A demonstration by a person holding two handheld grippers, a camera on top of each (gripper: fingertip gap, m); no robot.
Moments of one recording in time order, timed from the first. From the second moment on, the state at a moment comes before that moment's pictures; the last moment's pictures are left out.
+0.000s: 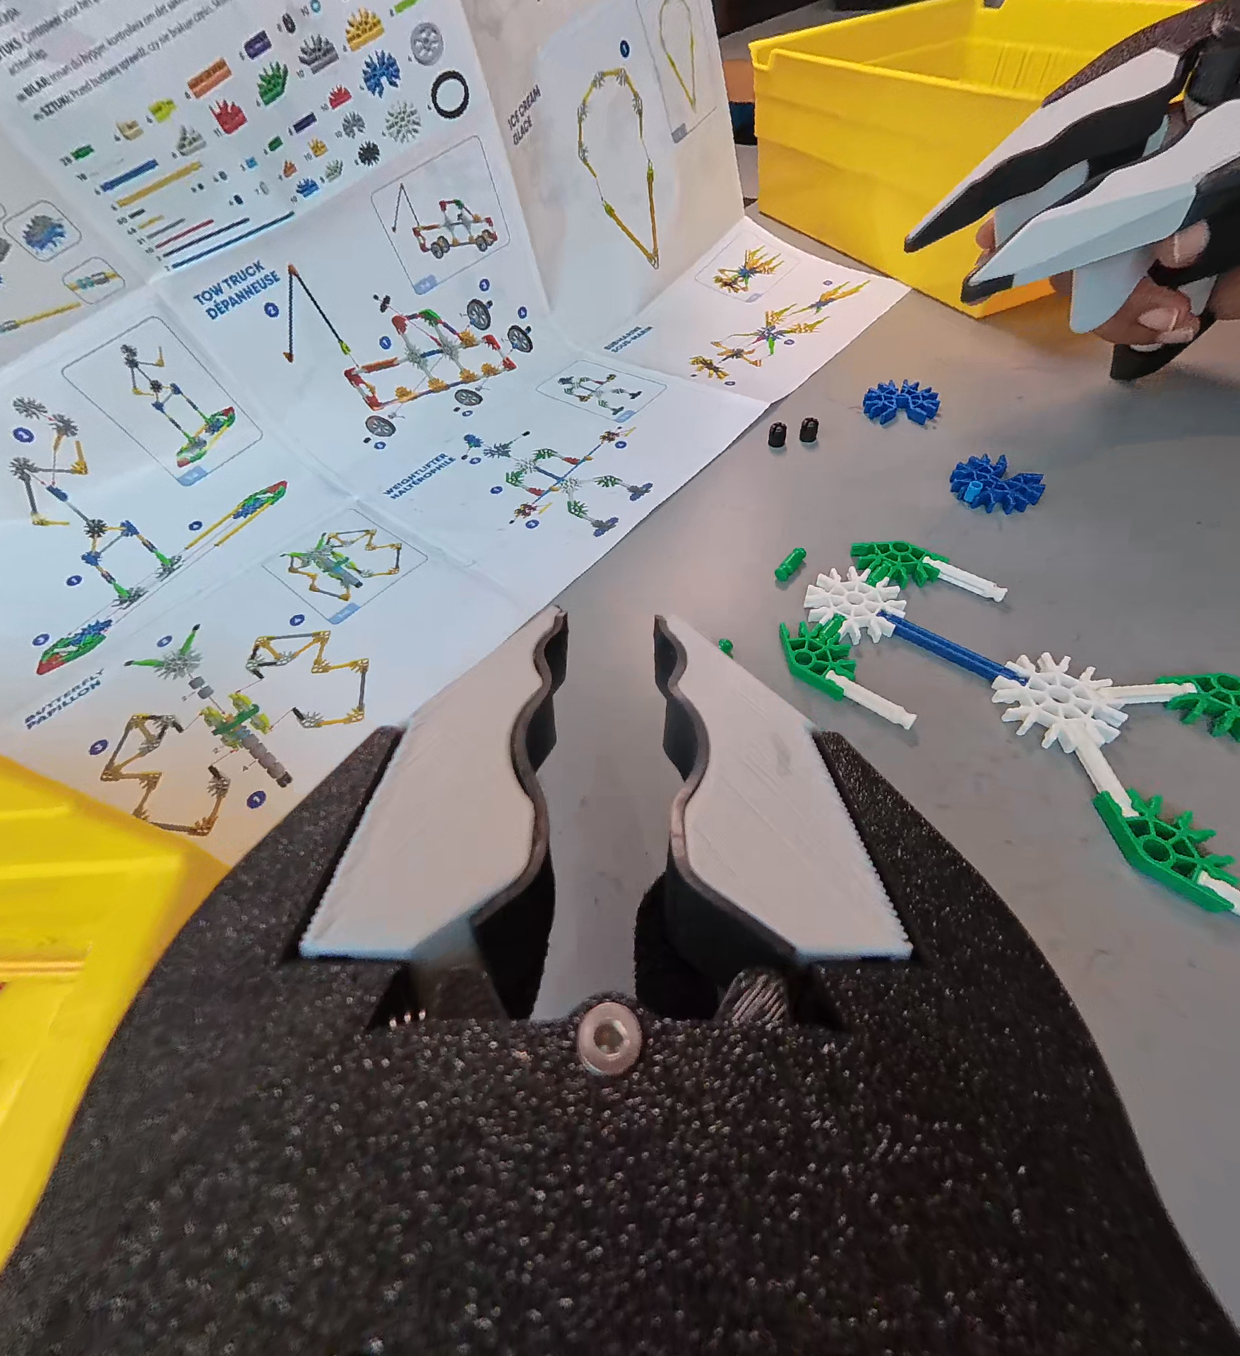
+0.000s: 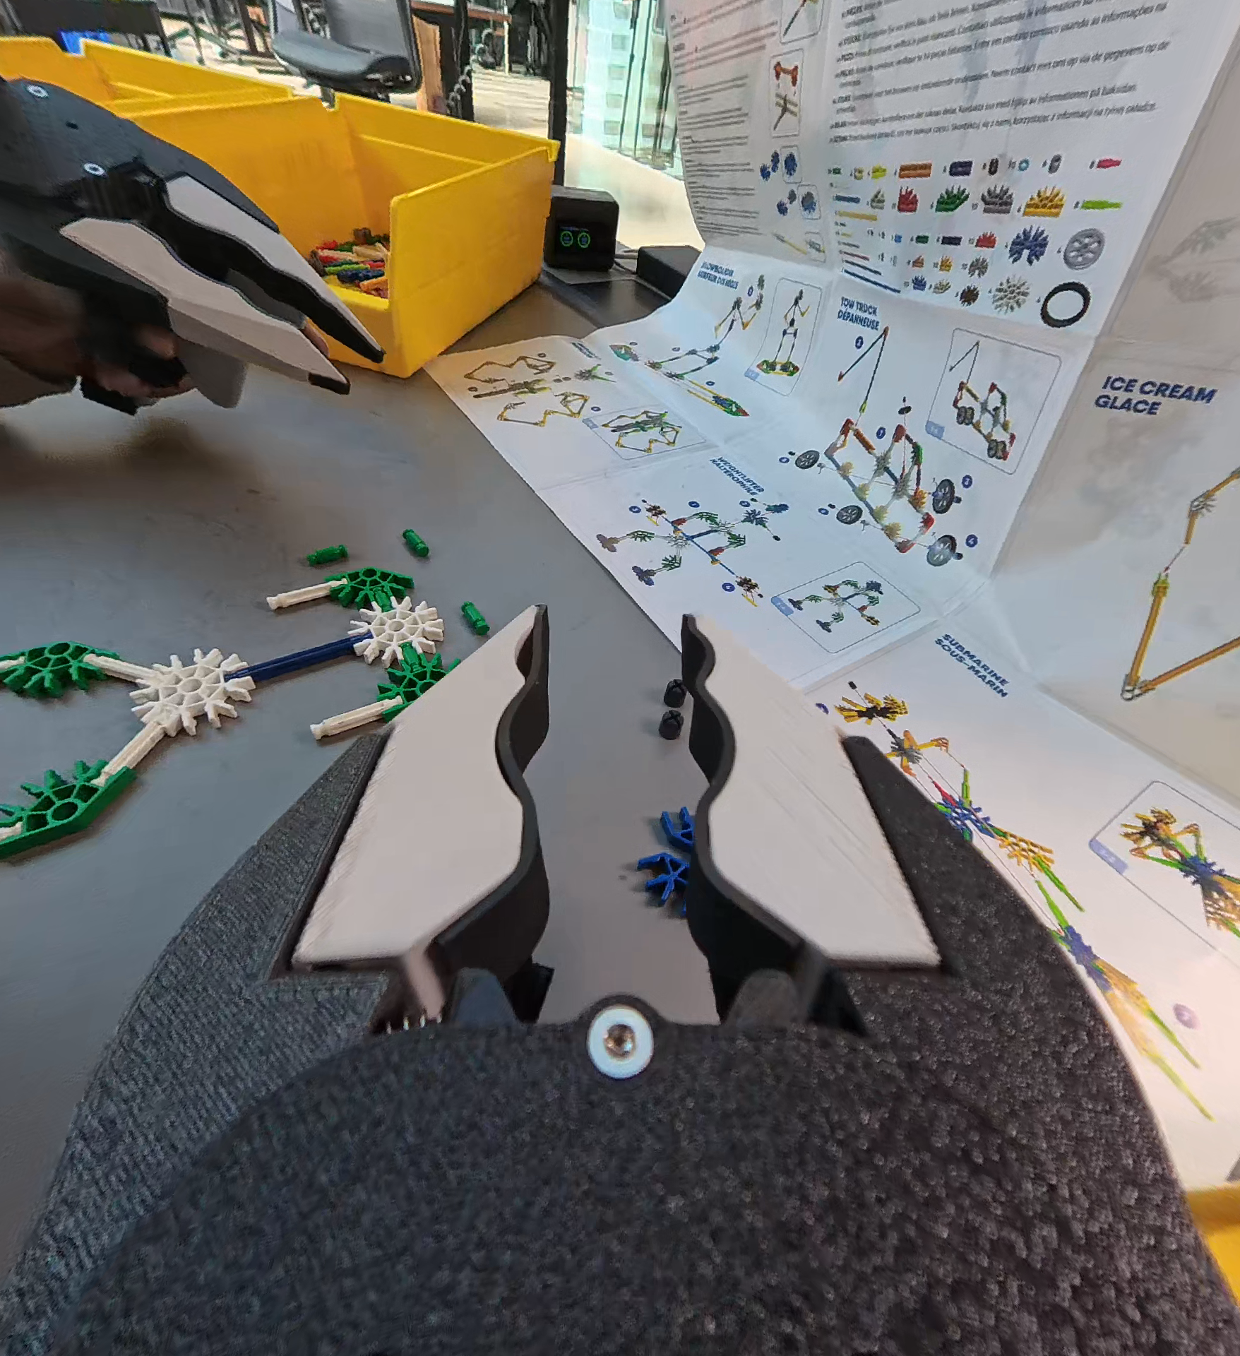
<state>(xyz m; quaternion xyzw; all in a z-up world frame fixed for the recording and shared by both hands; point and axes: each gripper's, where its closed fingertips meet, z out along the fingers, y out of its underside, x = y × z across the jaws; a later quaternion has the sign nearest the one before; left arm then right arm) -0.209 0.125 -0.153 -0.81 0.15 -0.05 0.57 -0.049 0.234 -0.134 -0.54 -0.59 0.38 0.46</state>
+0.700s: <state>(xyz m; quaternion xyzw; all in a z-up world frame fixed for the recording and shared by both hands) -0.184 0.126 -0.187 -0.84 0.20 -0.07 0.50 -0.058 0.217 -0.157 -0.51 -0.66 0.29 0.47</state>
